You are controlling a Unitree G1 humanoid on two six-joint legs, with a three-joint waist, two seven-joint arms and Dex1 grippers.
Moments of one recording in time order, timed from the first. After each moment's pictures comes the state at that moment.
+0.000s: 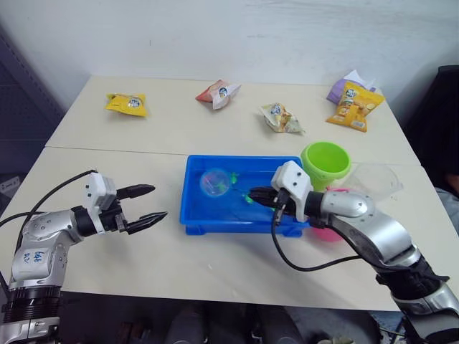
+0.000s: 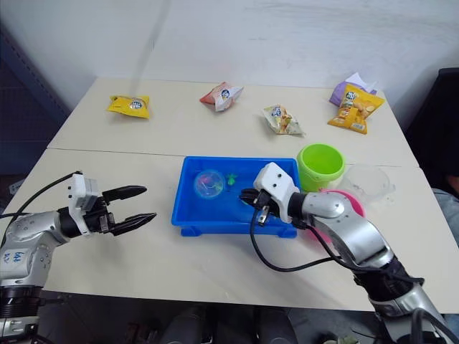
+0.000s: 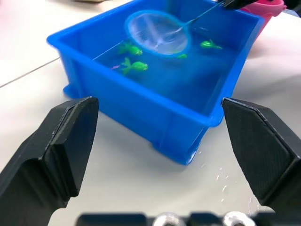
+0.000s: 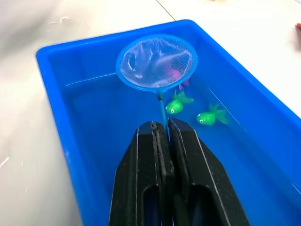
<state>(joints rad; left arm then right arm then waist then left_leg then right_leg) -0.19 0.71 0.26 0.07 -0.48 0.23 -1.12 -0.48 -0.64 0.32 -0.30 0.37 0.57 0.64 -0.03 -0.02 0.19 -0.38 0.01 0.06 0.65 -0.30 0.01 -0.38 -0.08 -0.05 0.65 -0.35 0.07</state>
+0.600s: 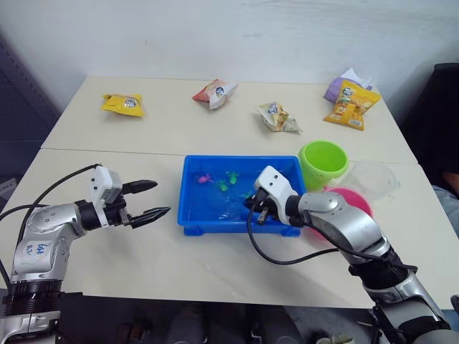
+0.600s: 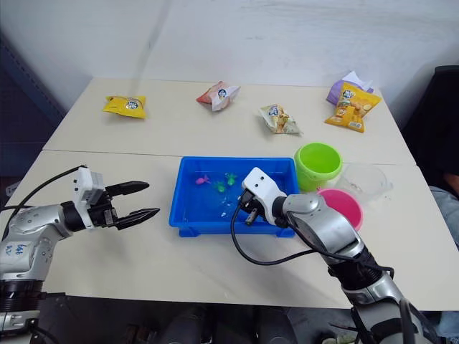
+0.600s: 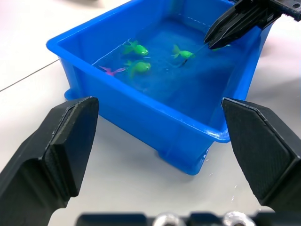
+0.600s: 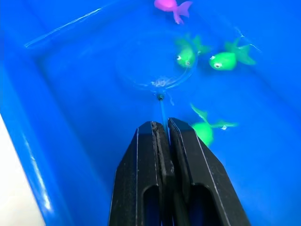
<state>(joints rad) -0.23 0.74 0.23 0.06 -0.46 0.29 -1.07 -0.57 -0.50 0.35 -0.24 0.29 0.93 0.61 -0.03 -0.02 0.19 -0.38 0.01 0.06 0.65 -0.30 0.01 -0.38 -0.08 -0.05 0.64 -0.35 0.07</state>
